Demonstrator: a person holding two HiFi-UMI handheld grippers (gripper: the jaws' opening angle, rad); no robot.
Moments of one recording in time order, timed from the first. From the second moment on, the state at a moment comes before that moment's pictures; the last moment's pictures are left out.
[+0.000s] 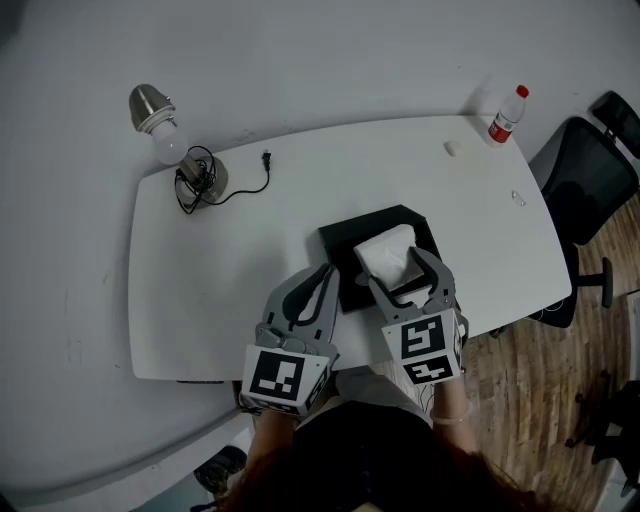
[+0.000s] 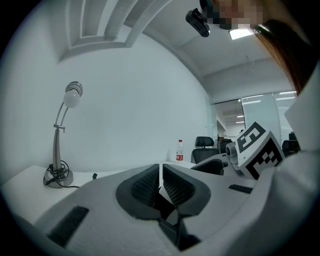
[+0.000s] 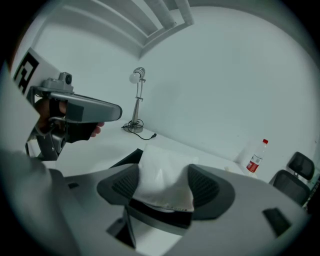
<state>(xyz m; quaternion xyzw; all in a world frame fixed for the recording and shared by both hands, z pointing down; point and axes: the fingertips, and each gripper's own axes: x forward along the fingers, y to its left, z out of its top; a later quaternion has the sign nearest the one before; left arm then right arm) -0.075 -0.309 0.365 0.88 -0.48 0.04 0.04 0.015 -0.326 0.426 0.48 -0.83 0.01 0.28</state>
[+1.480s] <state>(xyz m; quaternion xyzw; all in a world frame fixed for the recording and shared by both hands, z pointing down) -0.071 -0.326 0.383 0.88 -0.47 0.05 0.06 0.016 -0.333 0.464 0.45 -0.81 0.10 0.35</state>
